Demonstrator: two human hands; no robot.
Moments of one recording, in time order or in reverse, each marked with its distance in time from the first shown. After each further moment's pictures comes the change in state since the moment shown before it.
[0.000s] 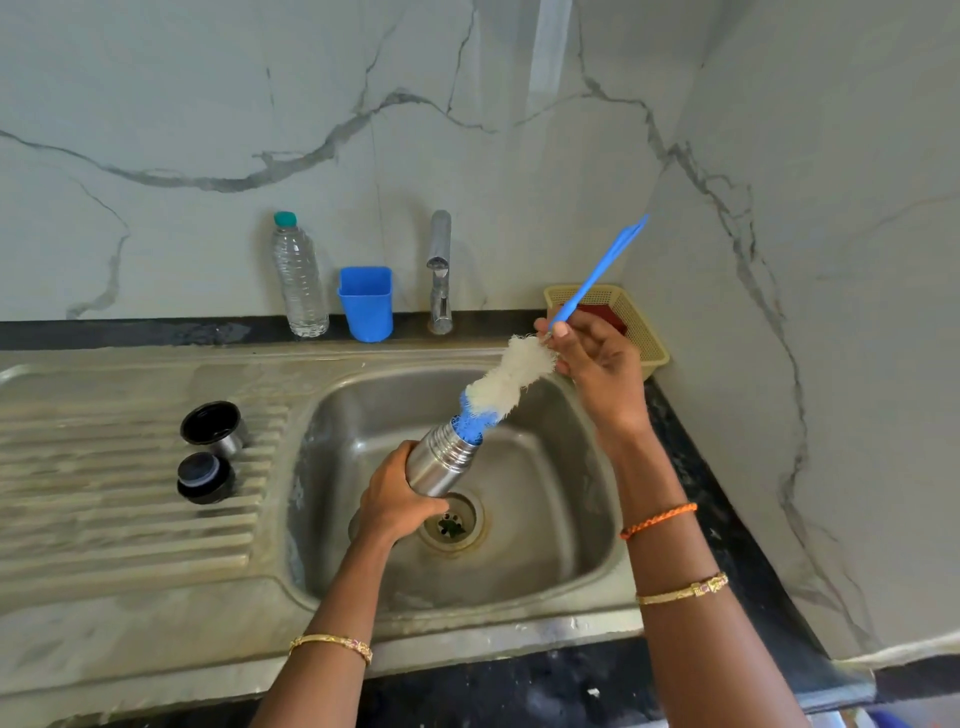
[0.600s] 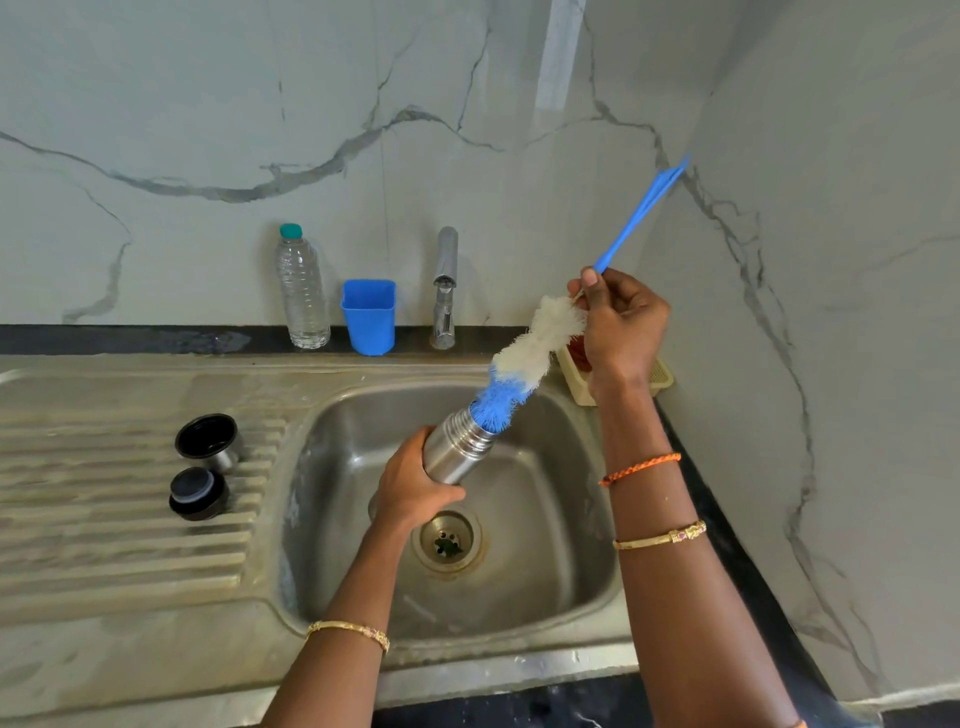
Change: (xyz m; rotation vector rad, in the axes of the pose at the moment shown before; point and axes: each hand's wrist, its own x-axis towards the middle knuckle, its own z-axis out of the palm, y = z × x) left_hand 0.018 0.036 -0.001 -0.077 0.037 0.089; right_hand 0.049 -0.035 0.024 0.012 0.363 -0.132
